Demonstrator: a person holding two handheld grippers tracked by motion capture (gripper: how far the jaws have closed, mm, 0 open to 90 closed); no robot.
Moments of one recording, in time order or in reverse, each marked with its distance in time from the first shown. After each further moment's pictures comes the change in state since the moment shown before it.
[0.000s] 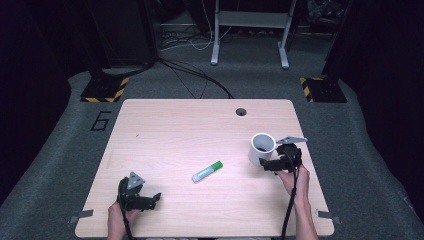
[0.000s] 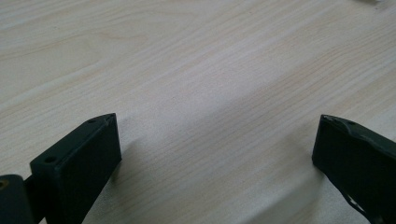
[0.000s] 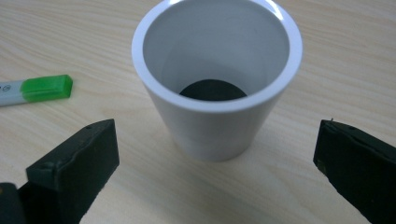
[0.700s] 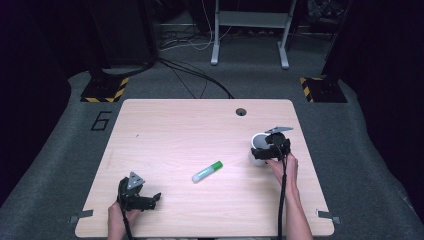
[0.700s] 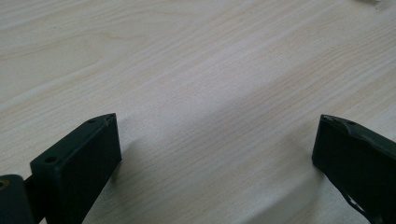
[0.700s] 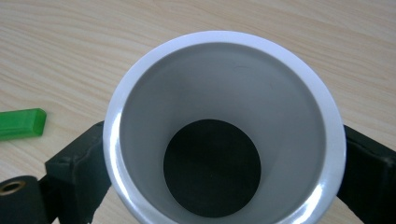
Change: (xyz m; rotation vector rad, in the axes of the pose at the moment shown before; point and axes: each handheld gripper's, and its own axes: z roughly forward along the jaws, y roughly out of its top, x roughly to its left) left arm 0.000 0.000 0.000 -0.001 0.001 0.000; right arm 0.003 0.028 0.038 0.018 -0.024 -0.008
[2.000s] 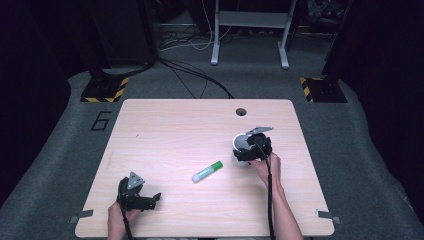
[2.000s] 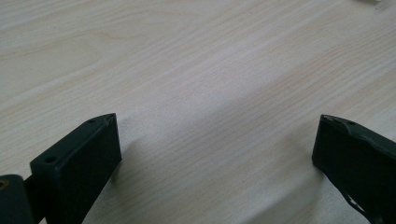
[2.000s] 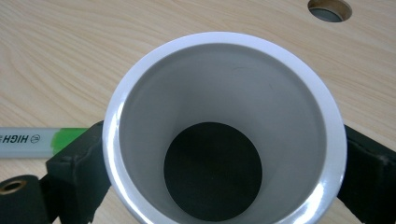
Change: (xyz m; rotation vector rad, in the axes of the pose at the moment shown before) left arm 0.000 0.000 0.000 0.001 -0.001 0.000; right arm 0.050 0.016 0.020 -0.010 0.104 -0.091
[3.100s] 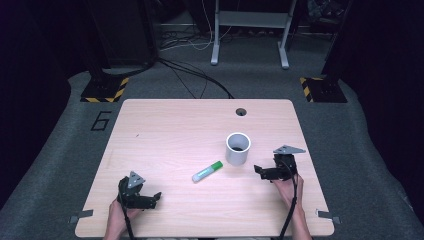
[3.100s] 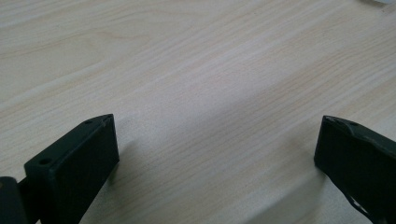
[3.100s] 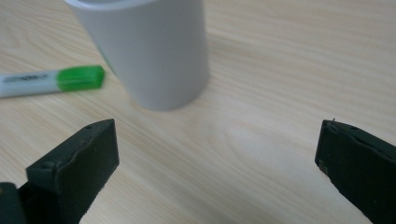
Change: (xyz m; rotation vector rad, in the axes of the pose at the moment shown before) left arm 0.000 0.003 0.002 0.004 0.008 -0.030; right arm -0.041 -0.086 -0.048 -0.095 0.034 0.106
